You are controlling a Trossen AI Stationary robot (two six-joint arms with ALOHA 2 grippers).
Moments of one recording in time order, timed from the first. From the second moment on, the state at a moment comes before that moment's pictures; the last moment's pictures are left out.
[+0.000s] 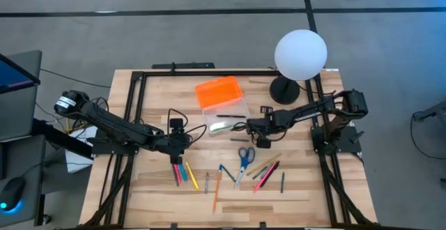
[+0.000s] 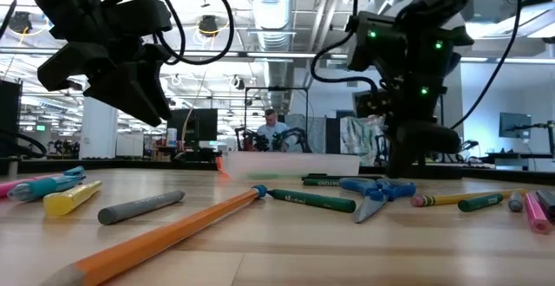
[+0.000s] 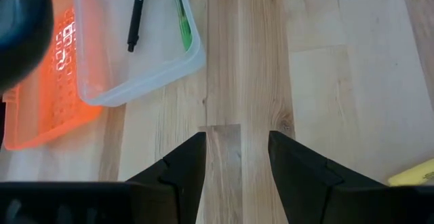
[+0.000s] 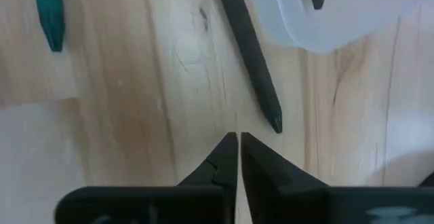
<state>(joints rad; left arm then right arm) -0.33 1.26 0.62 -0.34 -0.48 -0.08 0.00 1.69 0.86 -0.55 0.32 0.00</state>
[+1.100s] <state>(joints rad) -0.33 1.26 0.62 -0.33 -0.50 -0.07 -0.20 1.69 0.84 -0.39 0.05 -0.13</state>
